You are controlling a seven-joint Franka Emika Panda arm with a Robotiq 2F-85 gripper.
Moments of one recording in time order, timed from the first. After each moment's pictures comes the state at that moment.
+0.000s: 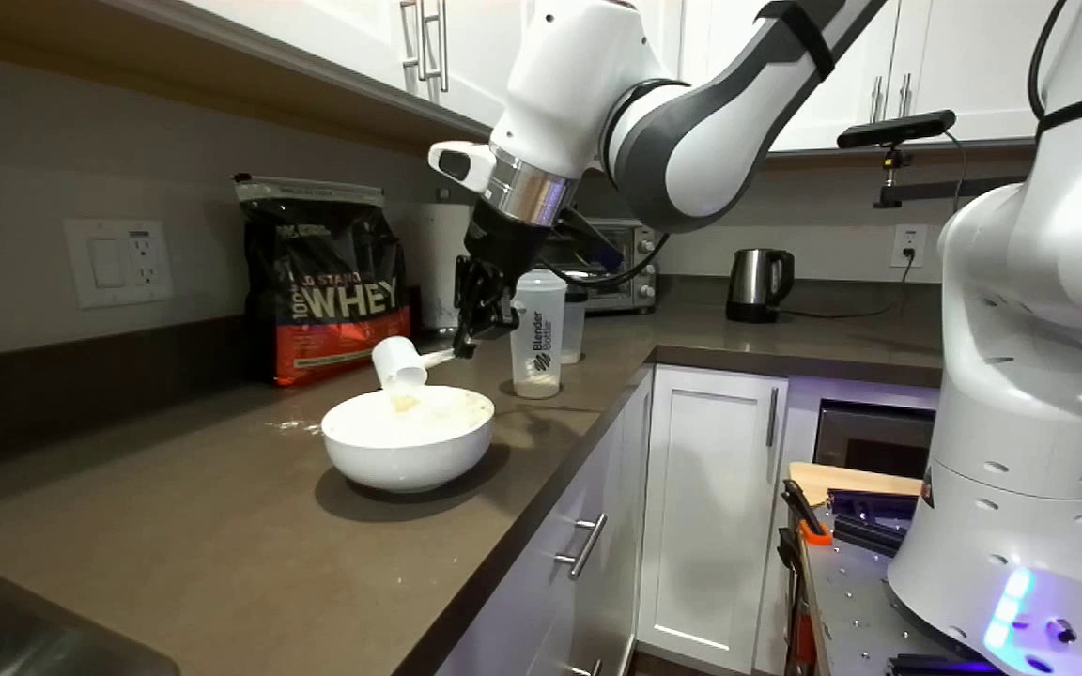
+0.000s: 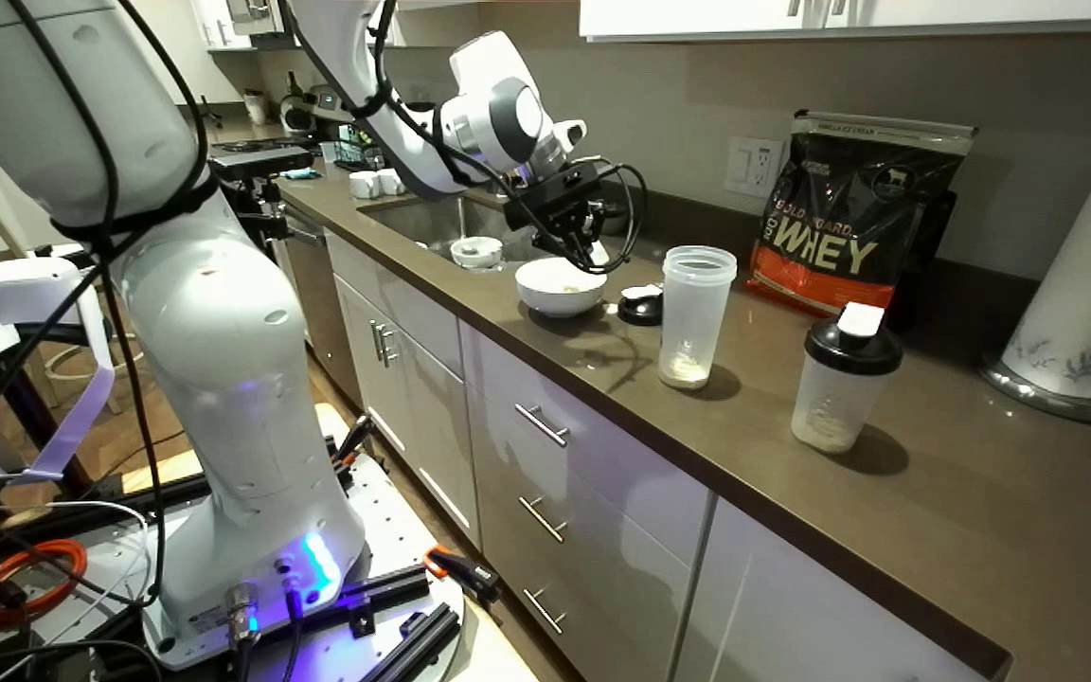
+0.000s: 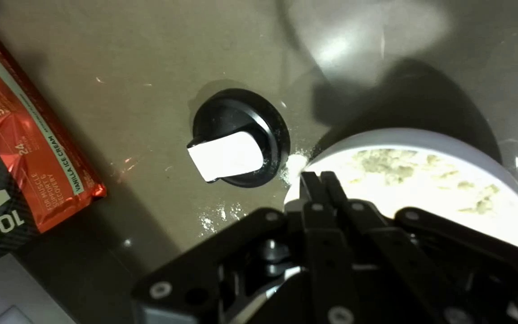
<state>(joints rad) 0.01 -0.24 0.12 -2.63 -0.59 2.83 -0.23</state>
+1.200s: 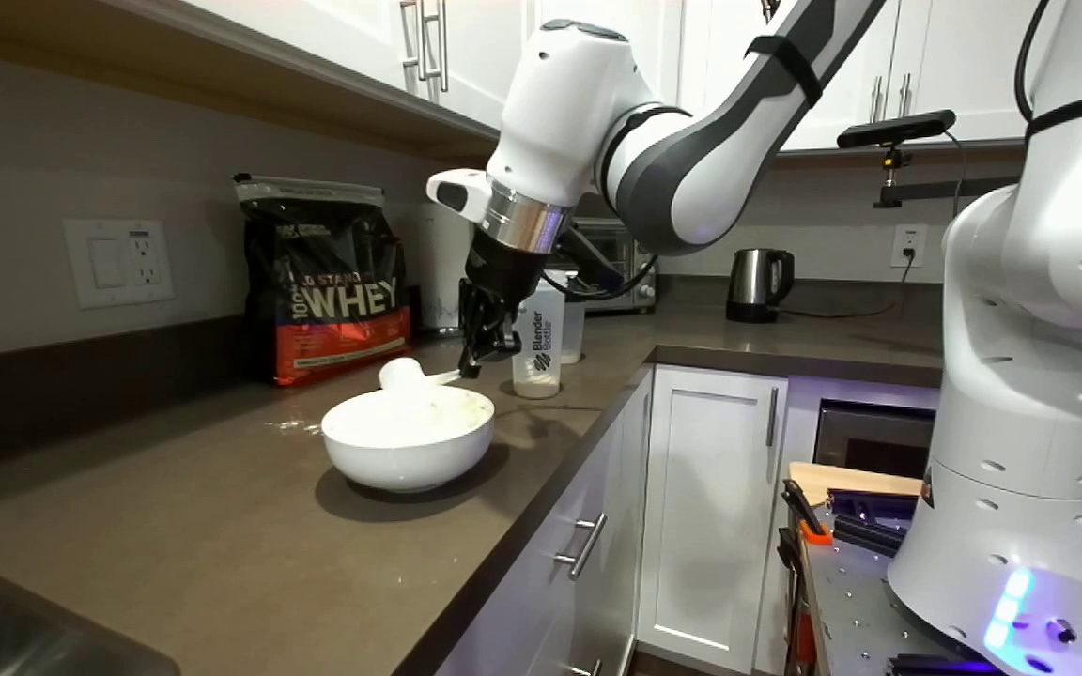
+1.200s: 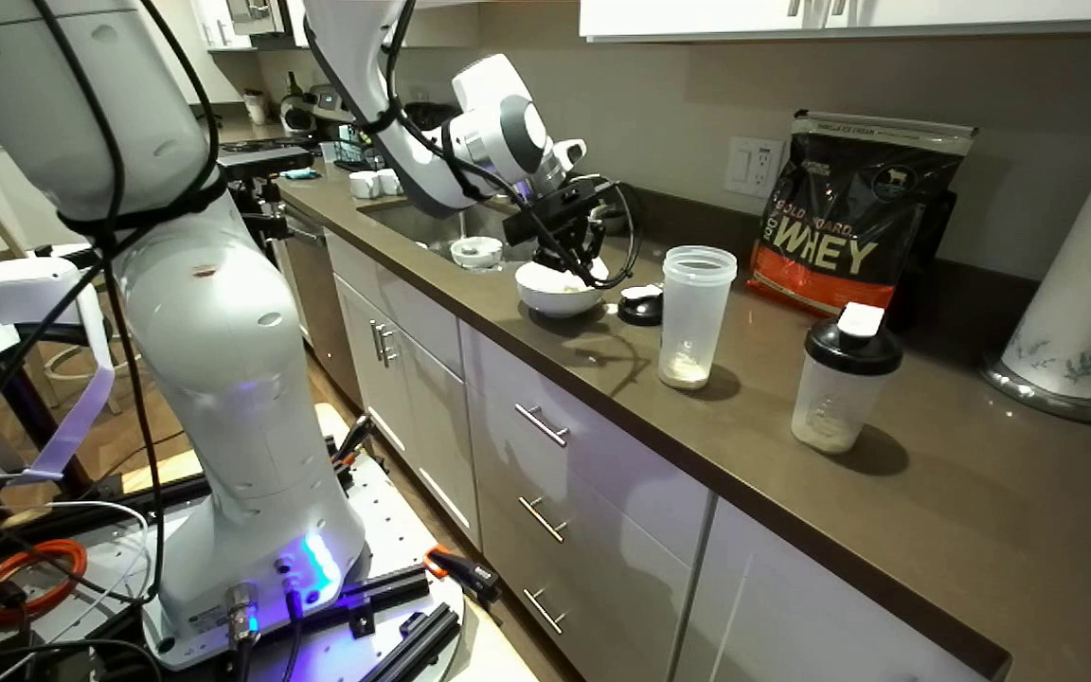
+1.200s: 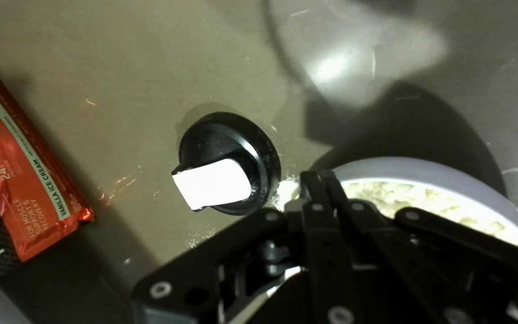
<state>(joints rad) -0.03 -0.18 0.14 -2.62 -0.70 2.82 -0.12</state>
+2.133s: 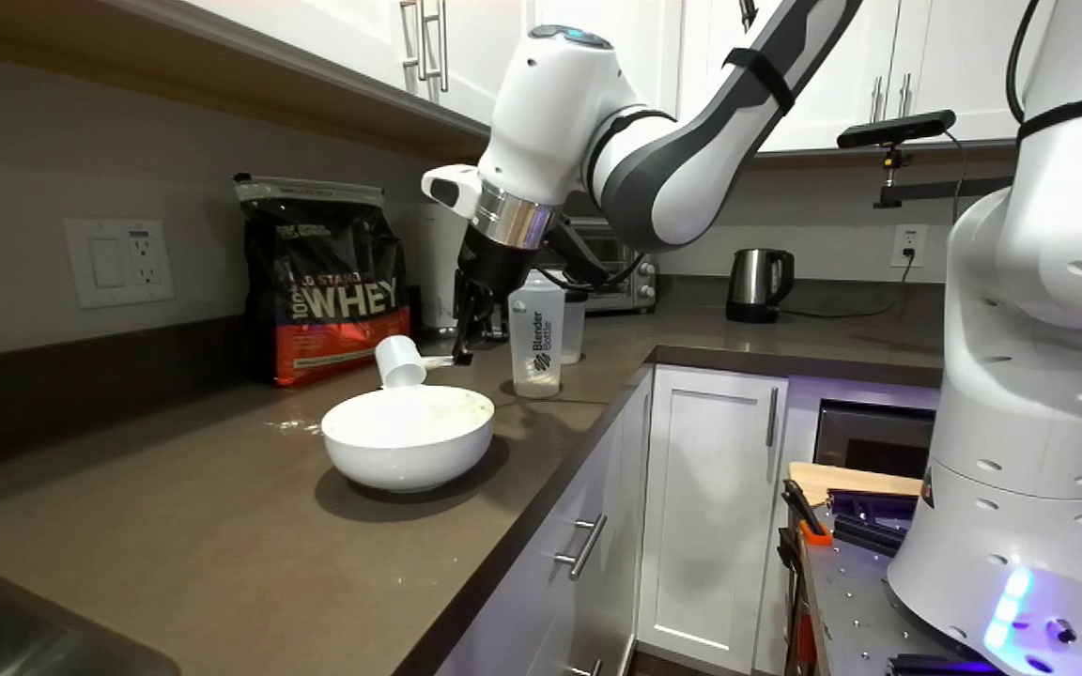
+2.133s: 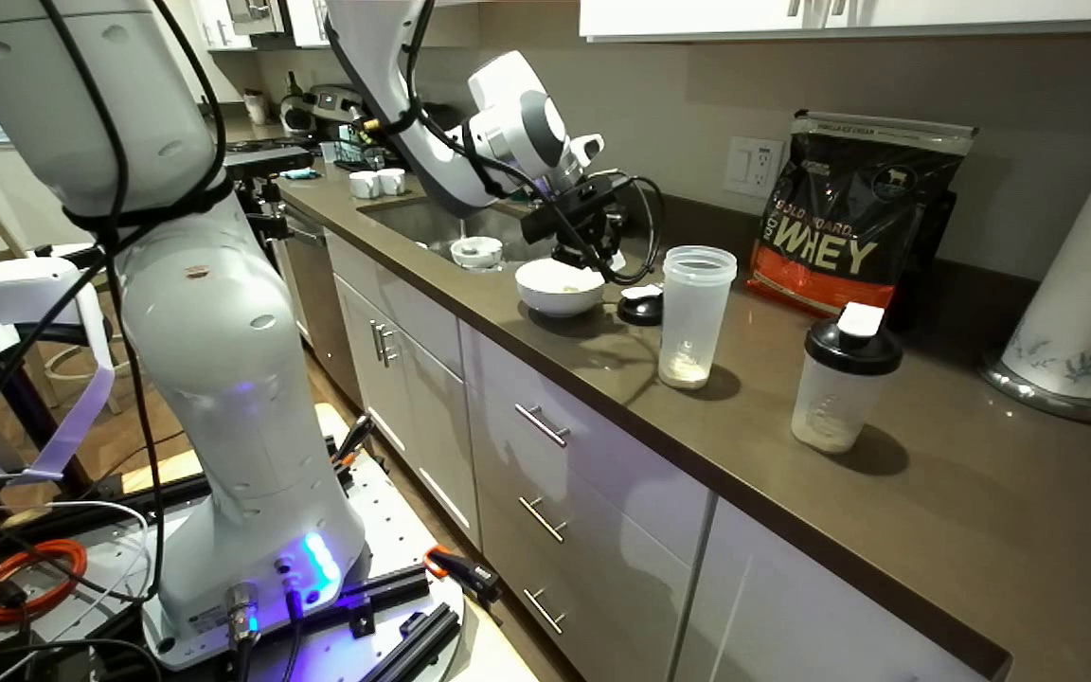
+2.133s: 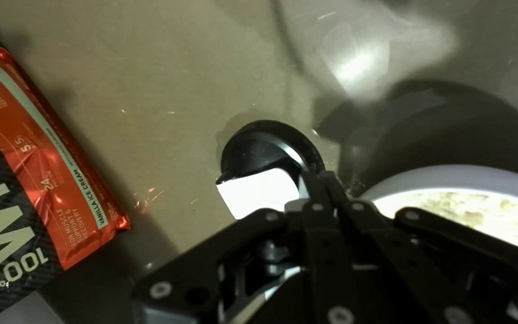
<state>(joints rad) -0.07 -0.14 0.13 -2.57 -0.79 2.82 -0.05</state>
